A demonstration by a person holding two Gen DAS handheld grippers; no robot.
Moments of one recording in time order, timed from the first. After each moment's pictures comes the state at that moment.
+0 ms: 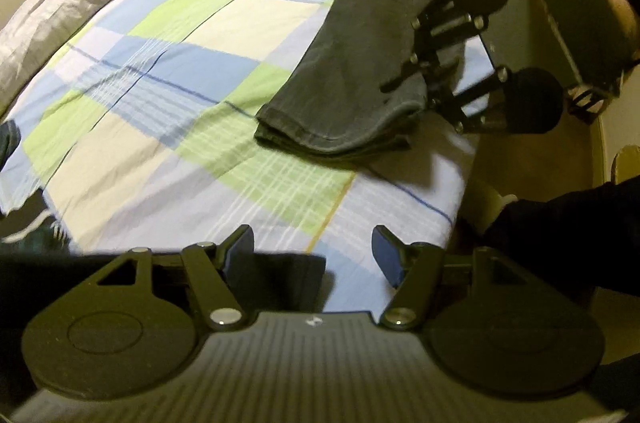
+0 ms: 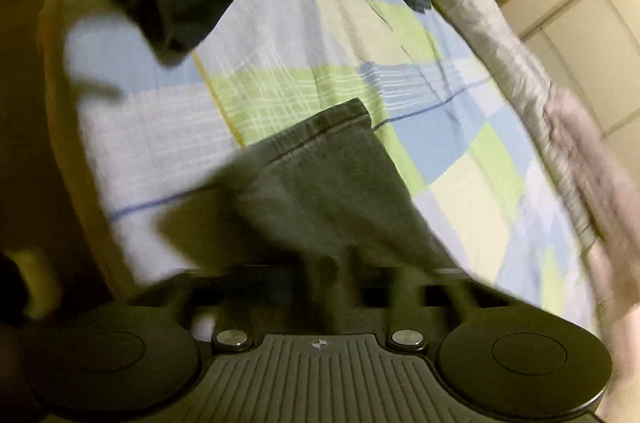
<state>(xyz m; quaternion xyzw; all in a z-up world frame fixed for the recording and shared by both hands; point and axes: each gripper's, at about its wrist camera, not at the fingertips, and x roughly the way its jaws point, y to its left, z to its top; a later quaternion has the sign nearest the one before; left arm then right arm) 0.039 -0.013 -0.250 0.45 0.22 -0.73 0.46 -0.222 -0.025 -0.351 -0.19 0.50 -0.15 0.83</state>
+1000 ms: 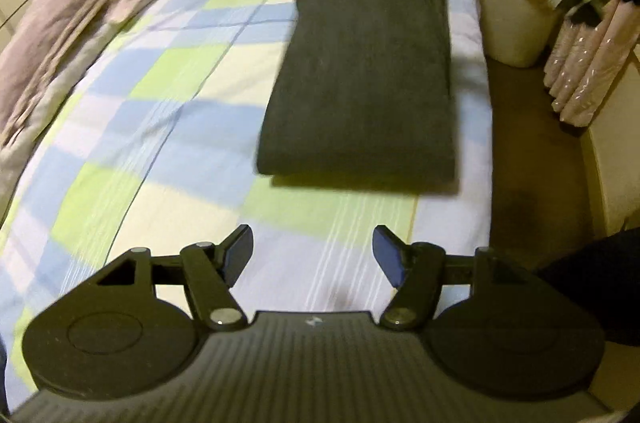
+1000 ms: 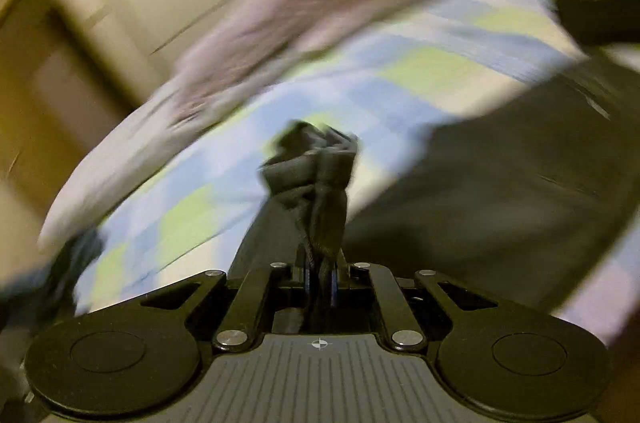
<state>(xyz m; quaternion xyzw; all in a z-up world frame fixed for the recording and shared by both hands) -0.173 -0.198 -0.207 0.48 0.13 -0.78 0.38 -0.565 -0.330 -0.208 0.42 0.17 -0.46 0.76</state>
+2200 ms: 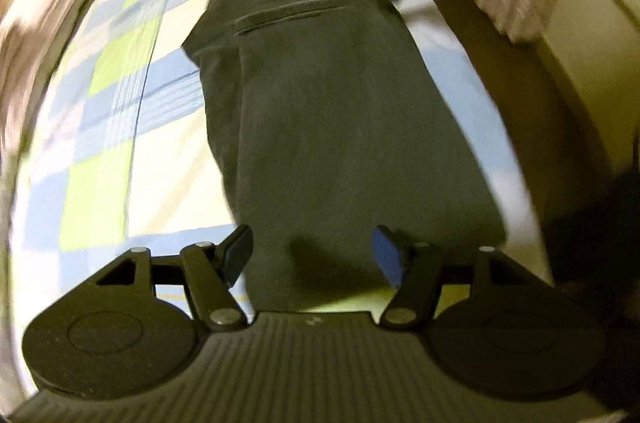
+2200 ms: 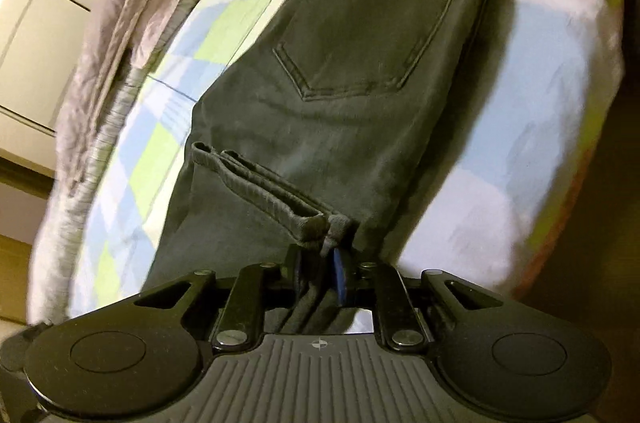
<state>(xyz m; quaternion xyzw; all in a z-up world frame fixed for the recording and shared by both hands) -0.263 -0.295 -0.247 0.56 -0.02 -0.80 0.21 -0.679 -0.366 -0.275 0.56 0.15 -0.53 0.61</state>
